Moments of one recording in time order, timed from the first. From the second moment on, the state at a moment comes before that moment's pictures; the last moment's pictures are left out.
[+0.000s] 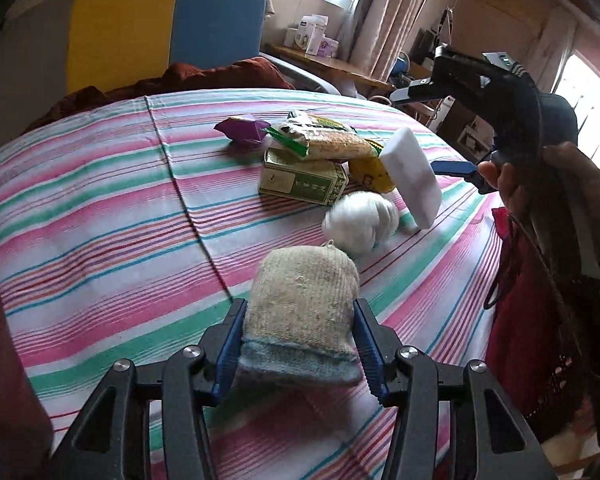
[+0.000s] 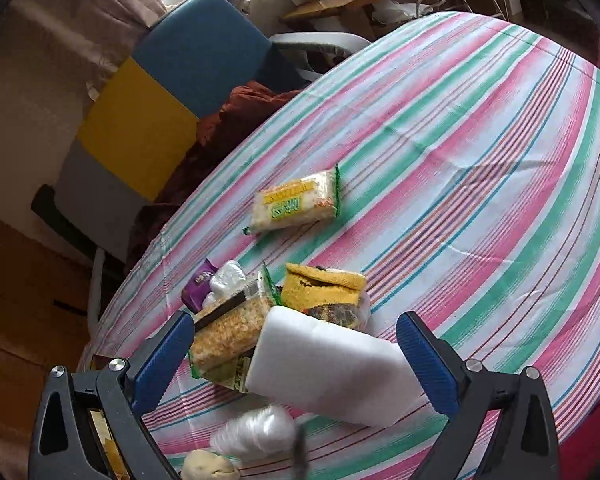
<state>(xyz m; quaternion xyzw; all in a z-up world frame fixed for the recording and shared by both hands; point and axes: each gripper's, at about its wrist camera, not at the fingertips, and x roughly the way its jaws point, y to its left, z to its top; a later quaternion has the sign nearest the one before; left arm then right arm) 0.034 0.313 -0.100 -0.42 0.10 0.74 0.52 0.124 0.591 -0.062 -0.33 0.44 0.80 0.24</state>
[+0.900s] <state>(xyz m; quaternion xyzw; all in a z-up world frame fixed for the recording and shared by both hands) 0.041 0.312 -0.113 -0.37 0.10 0.74 0.55 0.087 0.557 -0.066 -0.43 0.31 0.81 0.27</state>
